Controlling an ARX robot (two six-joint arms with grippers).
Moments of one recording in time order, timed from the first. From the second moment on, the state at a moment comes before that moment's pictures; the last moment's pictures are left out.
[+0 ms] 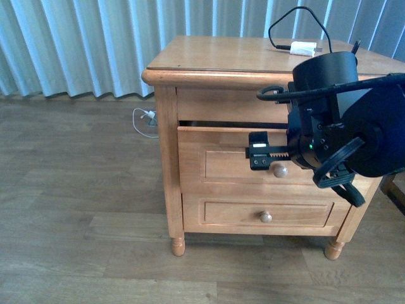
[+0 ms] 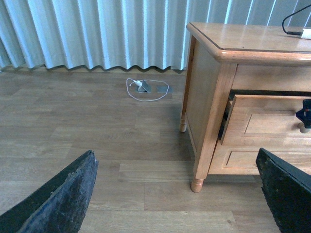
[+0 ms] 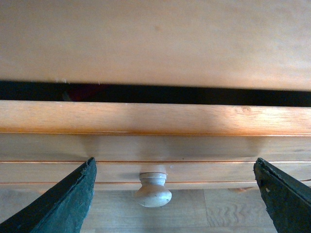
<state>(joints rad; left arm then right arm) 0.00 0.00 0.02 0.00 0.00 0.00 0.29 2.21 1.29 0.38 0.31 0.11</state>
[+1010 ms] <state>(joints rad) 0.00 0.00 0.02 0.00 0.00 0.00 0.31 1.79 0.94 0.42 0.26 0.18</state>
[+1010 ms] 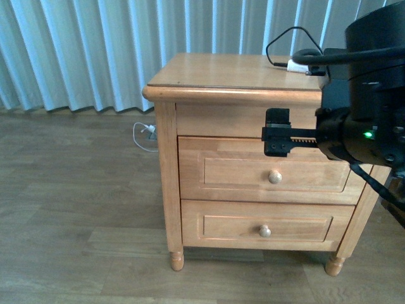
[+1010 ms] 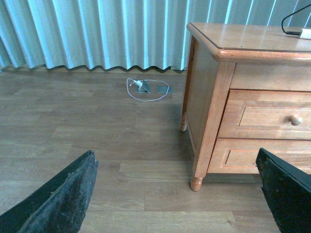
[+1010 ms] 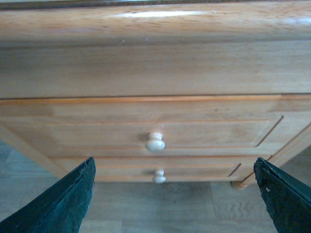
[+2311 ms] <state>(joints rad) 0.00 0.00 0.02 0.00 0.00 0.00 0.07 0.44 0.07 0.37 0.04 0.00</state>
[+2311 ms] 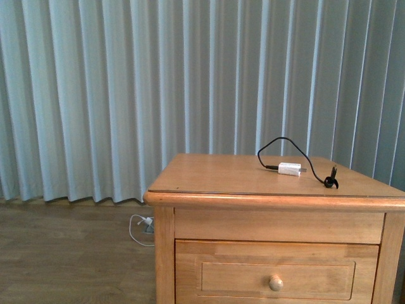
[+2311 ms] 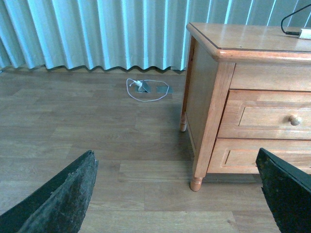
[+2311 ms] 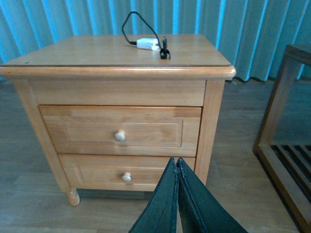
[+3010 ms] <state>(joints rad) 0.00 0.00 0.02 0.00 0.00 0.00 0.00 0.21 0.01 0.21 0.00 0.00</state>
